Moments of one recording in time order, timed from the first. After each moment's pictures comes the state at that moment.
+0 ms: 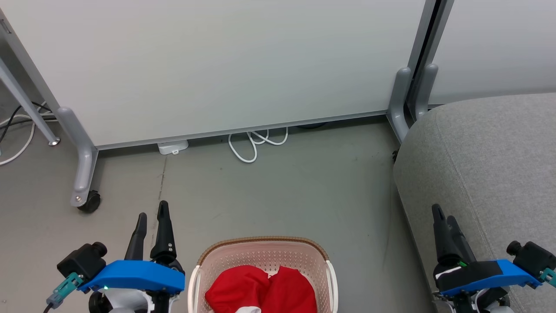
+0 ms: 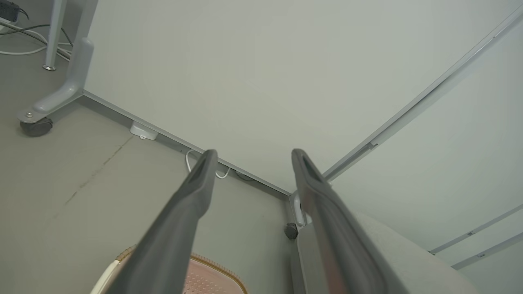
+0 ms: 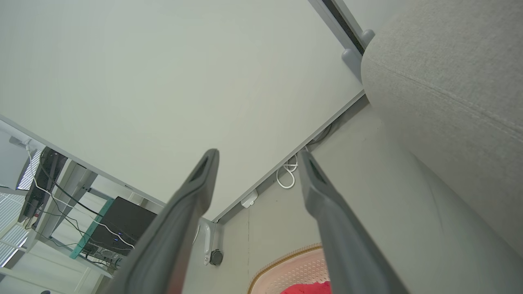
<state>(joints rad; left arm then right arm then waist) -0.08 0.04 -0.06 0.27 -0.76 -0.08 -0.11 -0.10 -0.04 -0.02 0.32 0.84 0.13 -0.11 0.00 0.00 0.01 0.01</state>
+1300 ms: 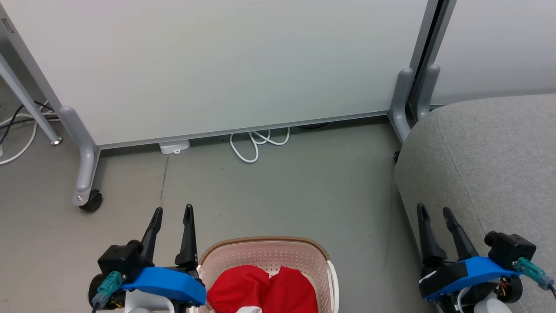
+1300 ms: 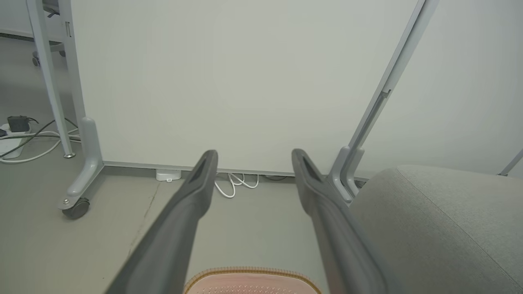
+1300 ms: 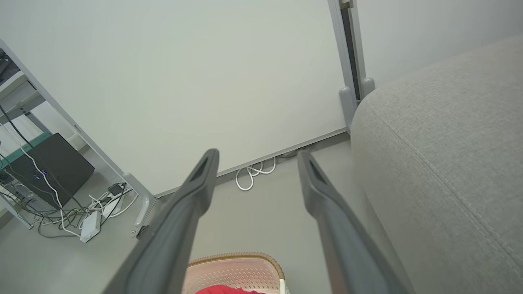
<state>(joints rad) -0.09 0.05 -0.12 0.31 -0.34 -0.10 -0.20 -0.13 -0.04 -0.01 0.36 0.42 0.13 -0.19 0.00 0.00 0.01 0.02</state>
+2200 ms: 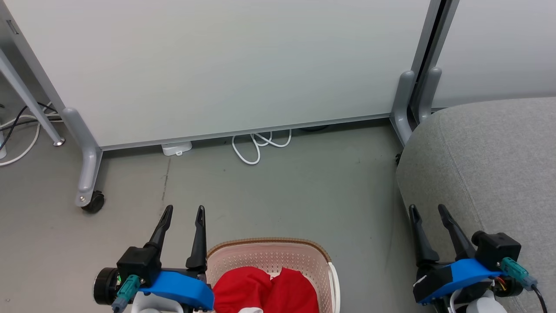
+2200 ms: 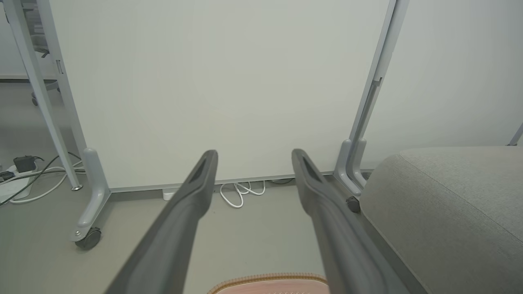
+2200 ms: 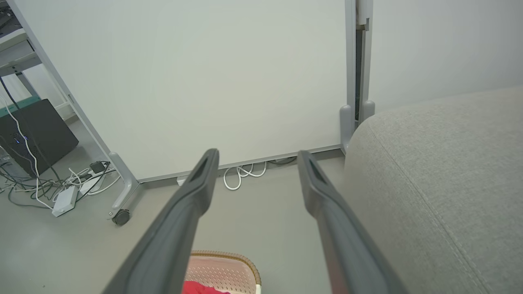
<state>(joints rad) -0.09 0.05 -0.15 0.33 -0.22 -0.10 -0.25 -0.14 -0.05 0.01 0.38 0.26 0.13 -0.23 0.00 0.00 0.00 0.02</state>
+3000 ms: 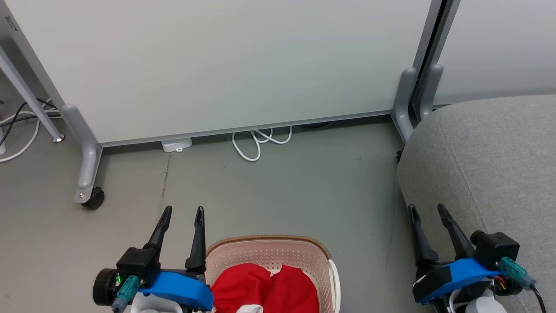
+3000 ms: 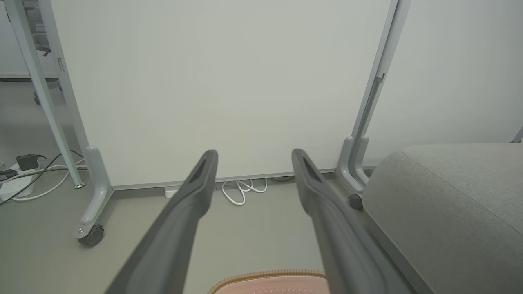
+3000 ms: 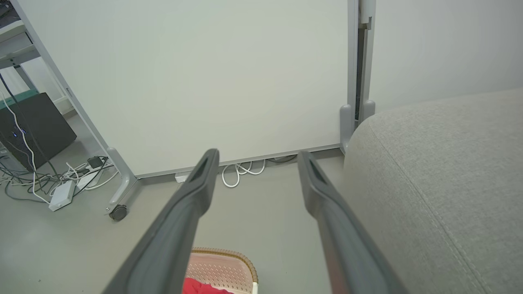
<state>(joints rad) -0.09 0.05 -0.15 0.33 -0.20 -0.10 -0.26 -0.14 -0.05 0.01 0.38 0.23 0.13 -0.23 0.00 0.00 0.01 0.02</state>
